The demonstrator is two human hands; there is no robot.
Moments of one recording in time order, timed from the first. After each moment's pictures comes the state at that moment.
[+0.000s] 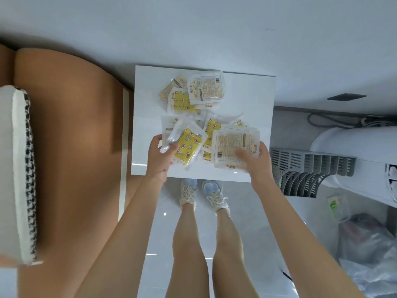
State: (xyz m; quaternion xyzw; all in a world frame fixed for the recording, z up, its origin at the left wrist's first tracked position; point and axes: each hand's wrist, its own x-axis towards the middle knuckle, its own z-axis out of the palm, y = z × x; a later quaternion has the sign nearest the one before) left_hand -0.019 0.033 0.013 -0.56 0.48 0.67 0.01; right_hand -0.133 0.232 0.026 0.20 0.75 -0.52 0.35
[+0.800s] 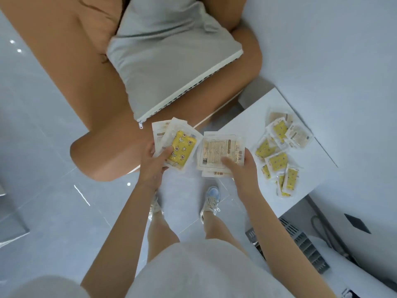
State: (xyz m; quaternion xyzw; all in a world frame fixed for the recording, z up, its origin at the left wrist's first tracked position) left_hand 0.279 0.068 0.175 -0.66 0.16 0.64 -0.36; right_hand 0.074 0.119 0.186 -0.18 0.73 -0.38 0.55
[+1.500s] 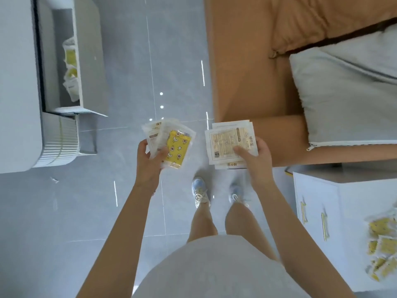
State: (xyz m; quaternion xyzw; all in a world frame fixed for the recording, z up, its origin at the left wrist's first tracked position) left_hand 0.744 0.159 0.187 -0.70 0.01 0.48 -0.52; right_hand 0.522 0.056 0.187 -0.34 0.65 -0.23 0.64
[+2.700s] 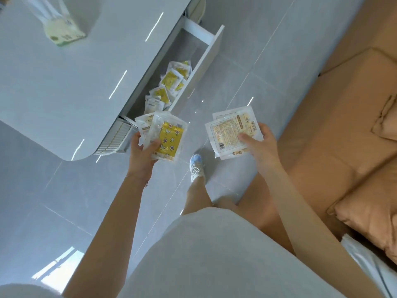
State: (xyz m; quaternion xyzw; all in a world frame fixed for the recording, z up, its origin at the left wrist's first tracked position) left_hand 1.149 0.057 0.193 -0.65 -0.20 0.30 -0.67; right_hand 1.032 -0.190 0.217 -0.55 0.50 -0.02 0.67
